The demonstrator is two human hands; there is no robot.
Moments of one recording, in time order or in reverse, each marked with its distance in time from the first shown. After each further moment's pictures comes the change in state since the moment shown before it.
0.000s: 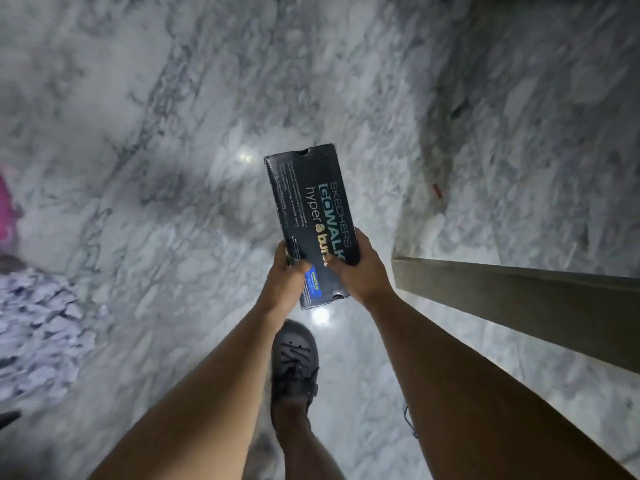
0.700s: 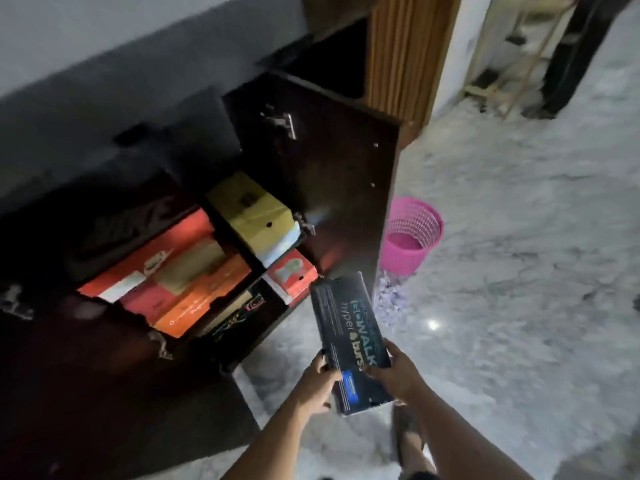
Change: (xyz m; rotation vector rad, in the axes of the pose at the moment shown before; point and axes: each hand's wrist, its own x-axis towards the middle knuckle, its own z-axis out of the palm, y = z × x) left_hand -0.795 -0.198 -0.273 -0.623 0.493 0.047; right_hand -0.686 -0.208 0.196 -0.591 -0.775 -0.437
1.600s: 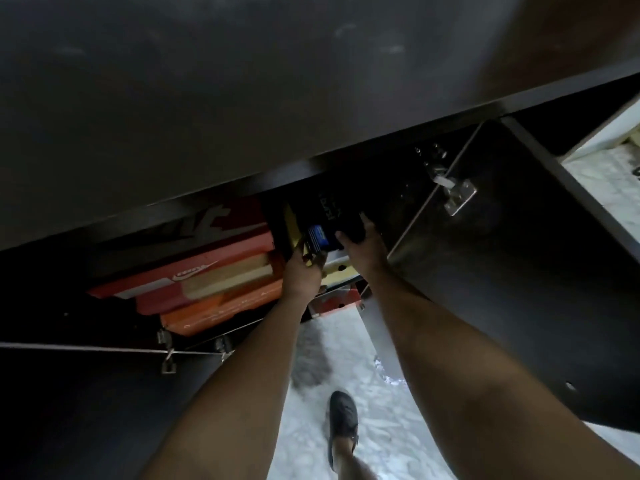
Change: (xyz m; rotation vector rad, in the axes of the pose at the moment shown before) left_hand 0.213 0.247 -0.255 -0.382 0.551 0.289; right_hand 0.331 -0.390 0.153 -0.243 -0.013 -0.348
